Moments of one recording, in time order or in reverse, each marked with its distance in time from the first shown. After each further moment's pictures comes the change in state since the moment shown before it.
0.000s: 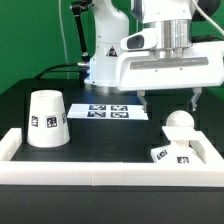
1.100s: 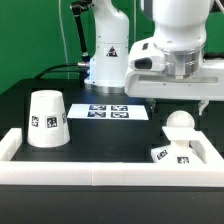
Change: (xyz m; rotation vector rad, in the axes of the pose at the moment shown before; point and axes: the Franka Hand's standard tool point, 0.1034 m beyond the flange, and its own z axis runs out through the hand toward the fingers) arm -0.018 -0.013 0.008 -0.025 -0.590 0.158
